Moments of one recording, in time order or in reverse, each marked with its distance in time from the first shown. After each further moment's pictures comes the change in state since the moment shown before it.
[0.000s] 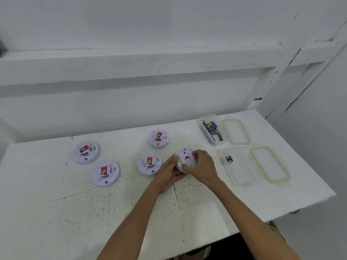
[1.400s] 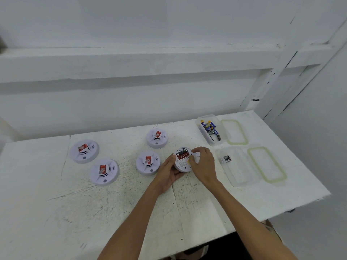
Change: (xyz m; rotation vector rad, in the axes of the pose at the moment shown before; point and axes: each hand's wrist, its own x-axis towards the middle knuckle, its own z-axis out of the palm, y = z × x) left_hand -0.001 -0.004 0.006 -0.071 0.033 0.035; right_hand -0.004 -0.003 -0.001 0.099 0.181 -0.011
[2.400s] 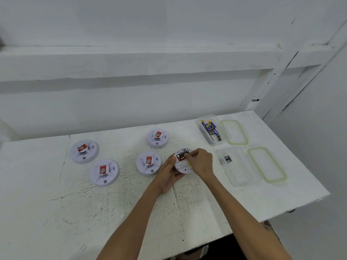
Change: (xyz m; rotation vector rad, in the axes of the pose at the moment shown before) left_hand 0.006 -0.005 -0.010 0.009 0.000 -0.038; right_hand 0.017 -0.027 0.000 -0.030 -0.095 0.238
